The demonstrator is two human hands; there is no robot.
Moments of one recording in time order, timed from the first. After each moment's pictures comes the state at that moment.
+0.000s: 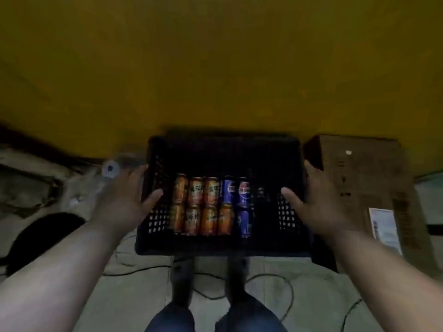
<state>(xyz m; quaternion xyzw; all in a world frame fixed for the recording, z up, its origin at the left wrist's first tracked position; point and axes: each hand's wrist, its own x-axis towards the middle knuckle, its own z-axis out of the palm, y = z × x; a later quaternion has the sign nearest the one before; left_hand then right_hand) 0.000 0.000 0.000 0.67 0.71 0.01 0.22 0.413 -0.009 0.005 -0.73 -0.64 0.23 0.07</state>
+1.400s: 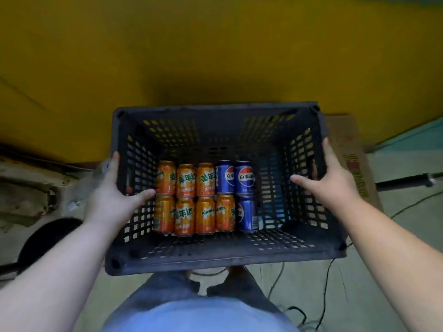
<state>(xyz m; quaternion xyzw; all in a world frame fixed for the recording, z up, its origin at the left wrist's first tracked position) -0.002 -0.055 0.088 0.52 0.77 0.15 0.33 0.422 -0.078 0.137 -0.84 -0.45 0.29 0.12</state>
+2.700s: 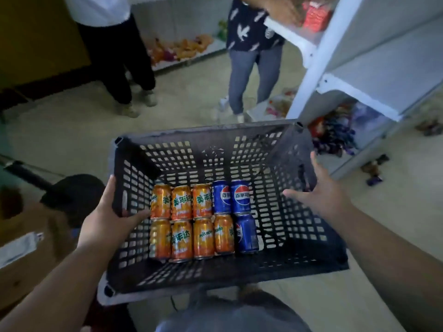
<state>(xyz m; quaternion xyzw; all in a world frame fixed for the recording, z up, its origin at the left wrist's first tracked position) 0.324 -0.368 0.215 0.93 -0.04 -0.17 0.32 0.105 -0.738 0.213 -0.84 0.43 -0.03 0.32</state>
